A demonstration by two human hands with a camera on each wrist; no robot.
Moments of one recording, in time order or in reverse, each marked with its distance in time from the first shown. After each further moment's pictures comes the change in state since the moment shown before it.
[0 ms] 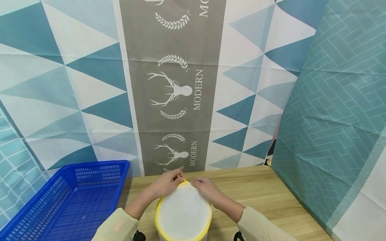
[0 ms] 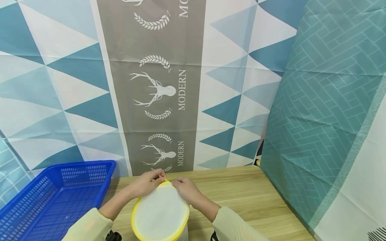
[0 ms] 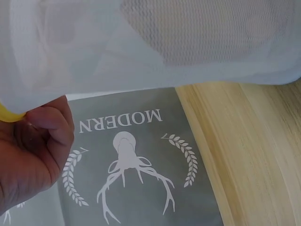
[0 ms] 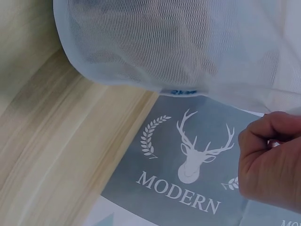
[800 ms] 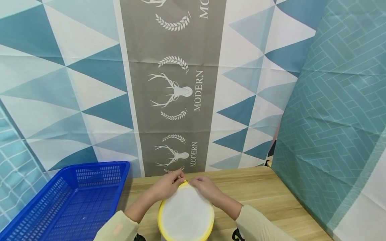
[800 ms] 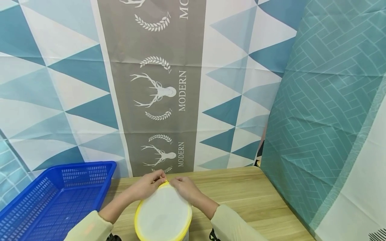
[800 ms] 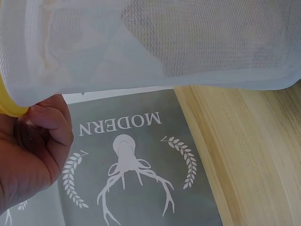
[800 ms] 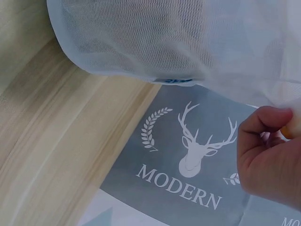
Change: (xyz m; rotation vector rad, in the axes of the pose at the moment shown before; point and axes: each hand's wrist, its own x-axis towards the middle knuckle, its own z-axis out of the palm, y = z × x) left_hand -0.003 0.003 0.003 0.025 0.030 0.007; right_hand 0.009 0.000 0.000 0.039 -0.027 0.010
